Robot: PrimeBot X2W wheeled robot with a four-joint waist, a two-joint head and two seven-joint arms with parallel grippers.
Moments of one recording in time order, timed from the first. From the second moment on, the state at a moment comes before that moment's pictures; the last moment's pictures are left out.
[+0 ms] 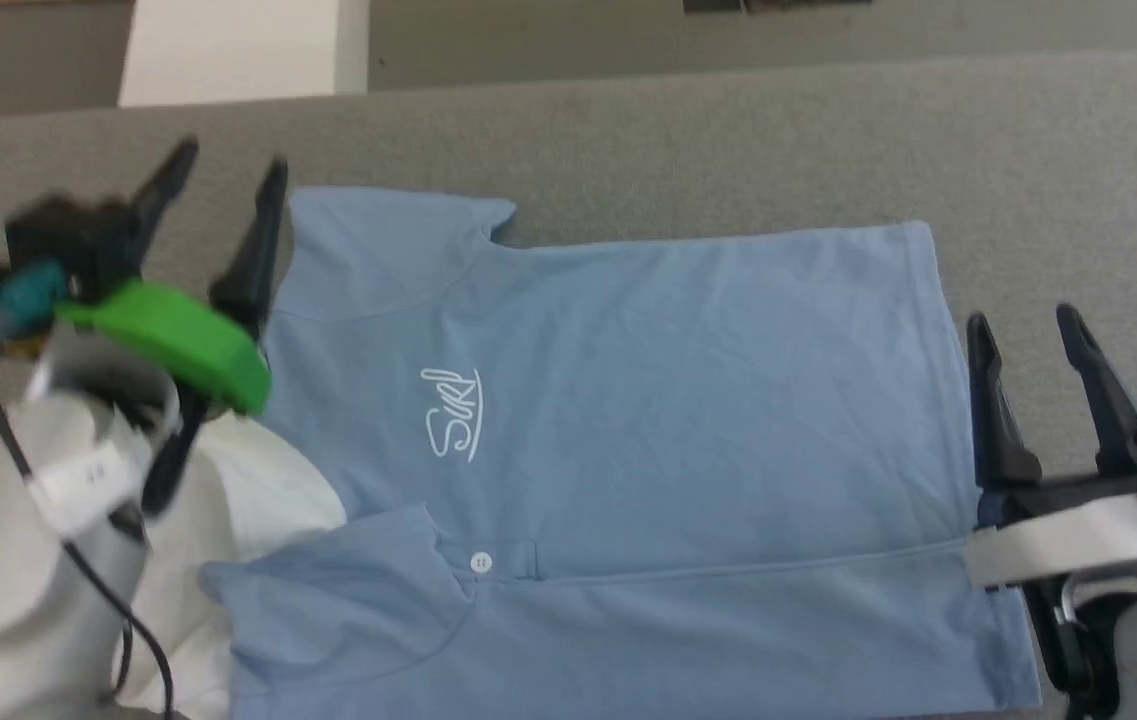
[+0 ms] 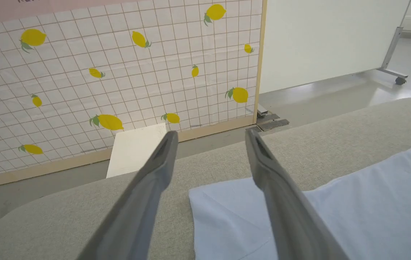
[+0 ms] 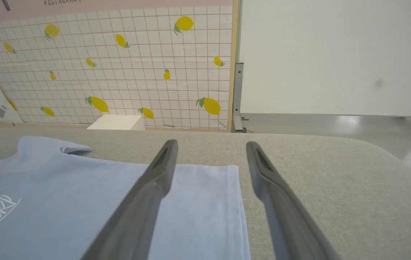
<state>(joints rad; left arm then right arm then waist) -0.51 0.49 -0.31 0.08 -0.48 -0.03 0.00 -0.08 -0.08 -0.07 -0.13 0.11 0.13 -0.08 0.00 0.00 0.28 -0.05</state>
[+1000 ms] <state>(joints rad) -0.90 0.59 -0.36 0.37 -0.66 0.02 0.79 -0.38 -0.12 0.06 -0.03 0.09 0.13 -0.04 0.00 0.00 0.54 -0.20</state>
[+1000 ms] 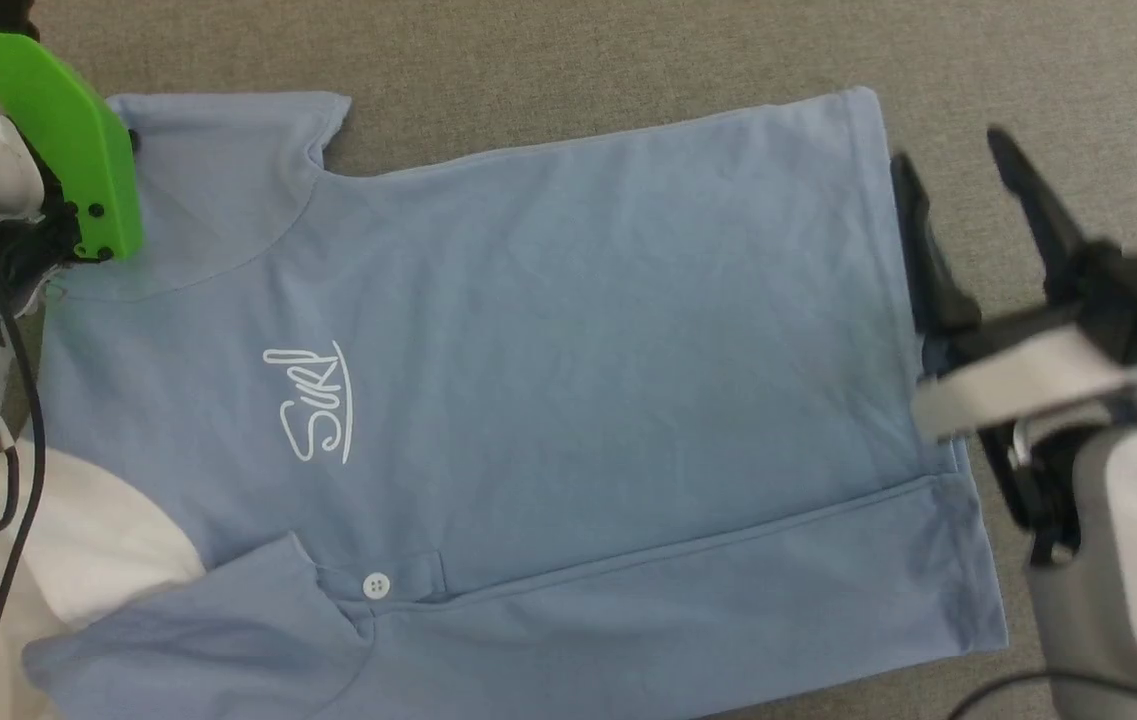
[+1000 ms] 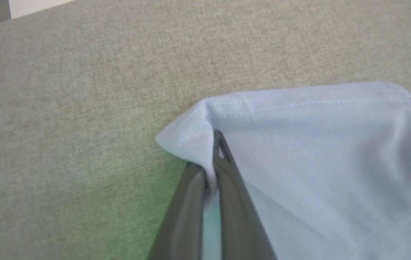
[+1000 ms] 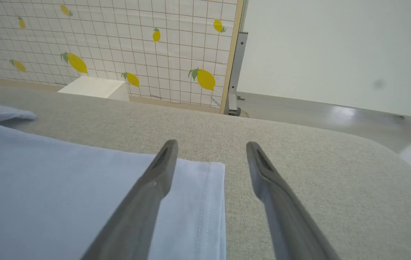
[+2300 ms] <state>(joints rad) -0.85 0.53 -0.39 0.42 -0.58 -0.07 0.23 -0.75 -0.21 0.08 0.39 0.12 0.13 0.47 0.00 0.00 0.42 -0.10</state>
